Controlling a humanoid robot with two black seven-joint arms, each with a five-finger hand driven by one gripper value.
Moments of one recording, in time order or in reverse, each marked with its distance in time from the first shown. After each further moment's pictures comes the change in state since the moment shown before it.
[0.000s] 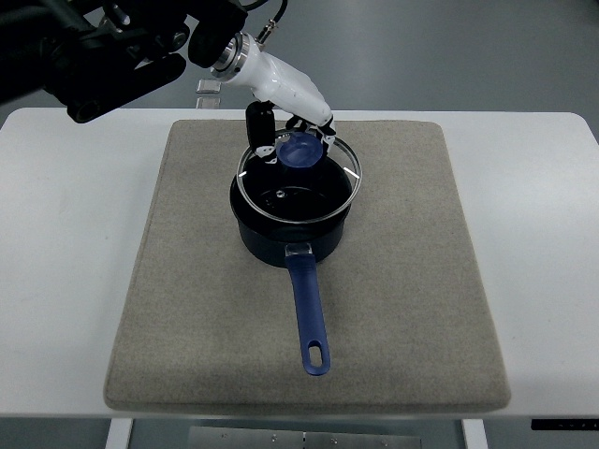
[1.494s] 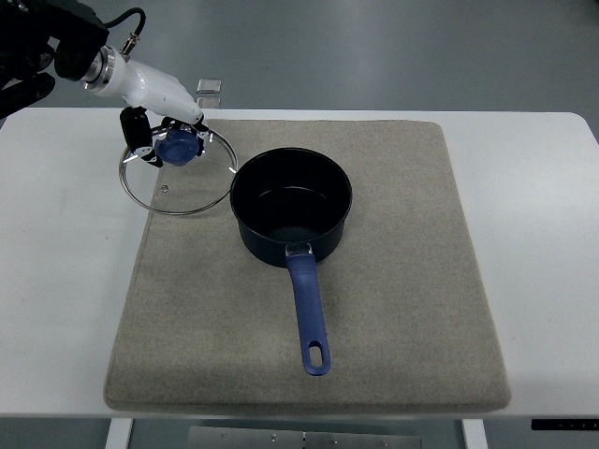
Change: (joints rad) left arm 0.062 0.275 0.216 -0.038 -0.010 0.142 0.000; right arm 0.000 0.000 0.000 0.000 0.000 0.000 0.000
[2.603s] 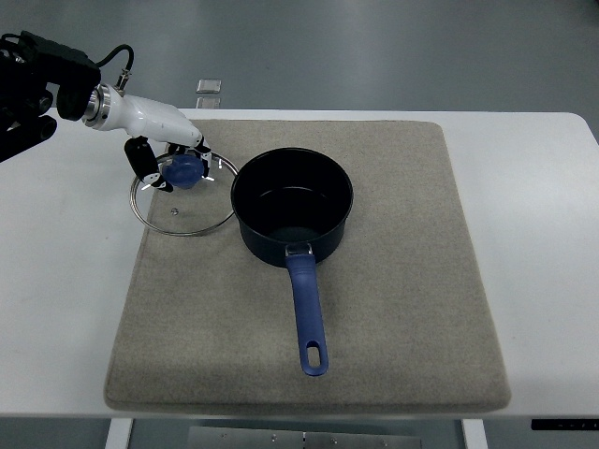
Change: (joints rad) left arm 0.129 0.003 -0.001 0.037 -0.127 0.109 0.000; right arm 0.000 0.000 0.000 0.000 0.000 0.000 0.000
